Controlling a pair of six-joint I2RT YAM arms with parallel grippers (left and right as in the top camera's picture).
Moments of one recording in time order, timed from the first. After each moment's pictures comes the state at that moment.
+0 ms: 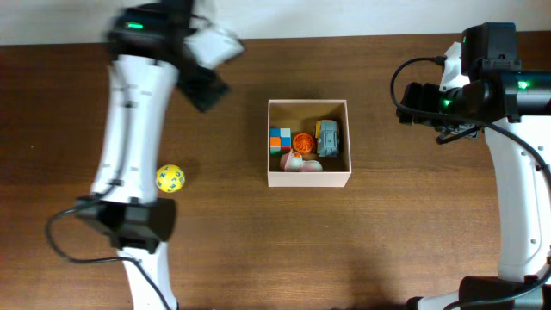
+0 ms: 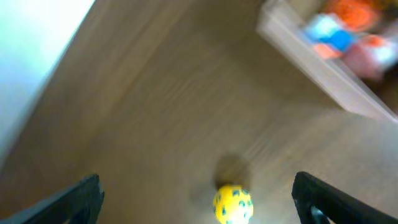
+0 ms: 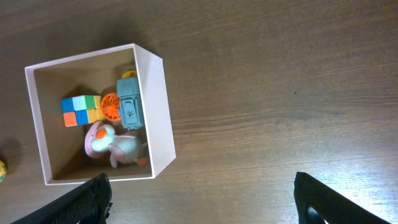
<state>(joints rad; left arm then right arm) -0.15 2.16 2.57 -1.60 0.03 0.62 -0.05 1.62 1.82 -1.35 -0.12 0.19</state>
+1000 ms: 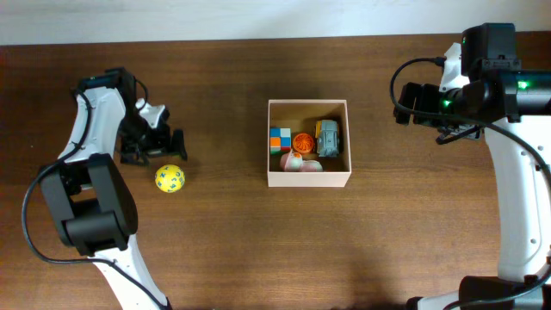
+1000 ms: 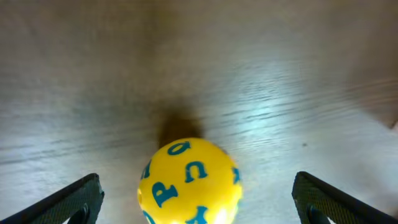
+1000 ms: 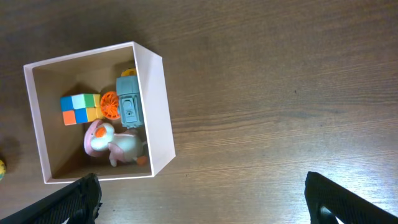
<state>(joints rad) 0.16 2.16 1.73 -1.31 0.21 0.16 -0.05 1.62 1.82 -1.35 -0.12 0.19</state>
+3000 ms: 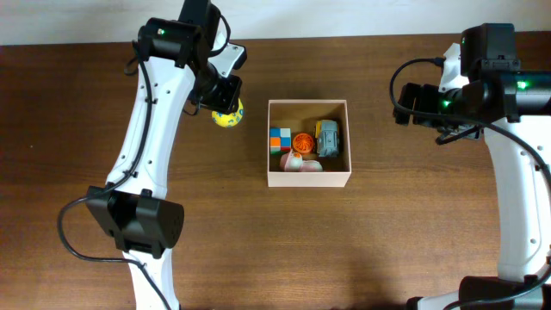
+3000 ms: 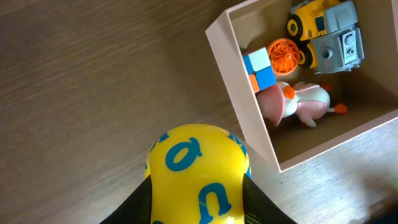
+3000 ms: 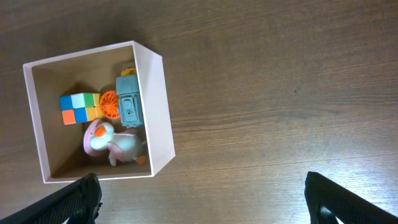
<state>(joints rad) -0.25 2.14 2.36 -1.56 0.18 0.14 -0.05 1.62 1.82 -1.35 -0.12 0.19</state>
